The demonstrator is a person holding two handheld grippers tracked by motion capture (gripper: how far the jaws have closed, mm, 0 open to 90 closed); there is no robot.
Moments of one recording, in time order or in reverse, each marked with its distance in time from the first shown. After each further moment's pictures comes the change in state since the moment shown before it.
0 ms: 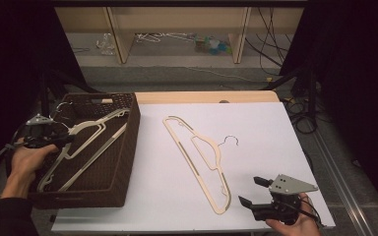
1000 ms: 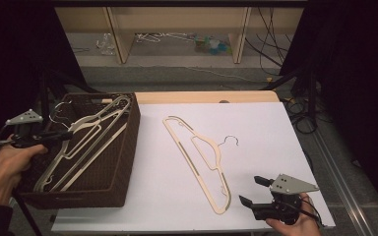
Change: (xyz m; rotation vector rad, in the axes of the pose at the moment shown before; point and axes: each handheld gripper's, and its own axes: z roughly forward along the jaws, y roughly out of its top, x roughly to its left) left arm -0.013 0.015 -0.034 -0.115 -0.192 0.051; right arm 0.000 0.001 -0.001 -0.006 -0.007 0.004
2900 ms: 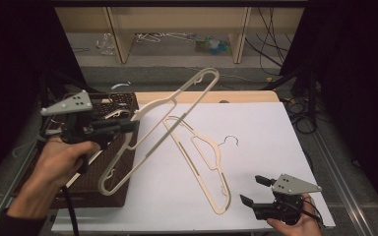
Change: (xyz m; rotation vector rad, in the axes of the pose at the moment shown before) left arm -0.172 0.115 -0.015 -0.229 -0.347 0.134; right arm 0.001 0.001 -0.003 -0.017 -0.010 0.003
